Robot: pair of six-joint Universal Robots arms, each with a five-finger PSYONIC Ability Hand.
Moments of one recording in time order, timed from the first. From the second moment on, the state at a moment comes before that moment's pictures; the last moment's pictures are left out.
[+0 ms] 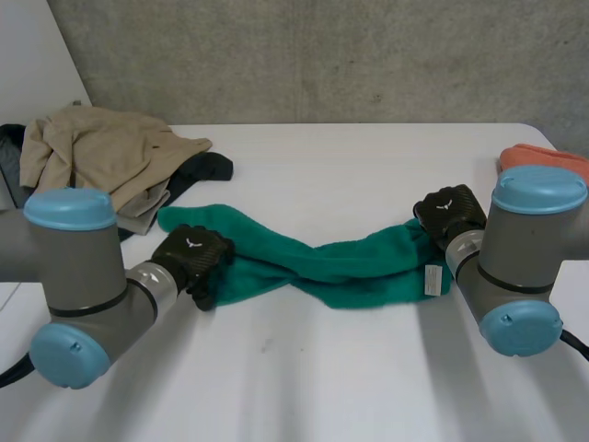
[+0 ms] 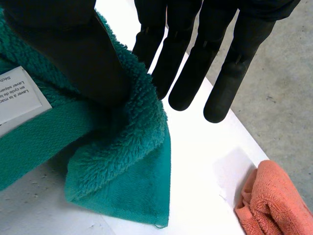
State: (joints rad) left arm 4.33 -2.11 -1.57 3.21 -1.42 3.57; right arm 1.96 -0.96 1.41 -0.15 1.65 2.55; left_hand 0.51 0.51 0.51 0.50 0.32; right_hand 1.09 1.18 1.19 1.20 0.98
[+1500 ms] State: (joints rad) left arm 4.24 -2.34 -1.25 3.19 -1.46 3.62; right arm 1.93 -0.99 1.43 -0.15 1.61 2.54; left_hand 0.63 0.63 0.63 0.63 0.45; right_hand 1.09 1.18 1.19 1.20 0.98
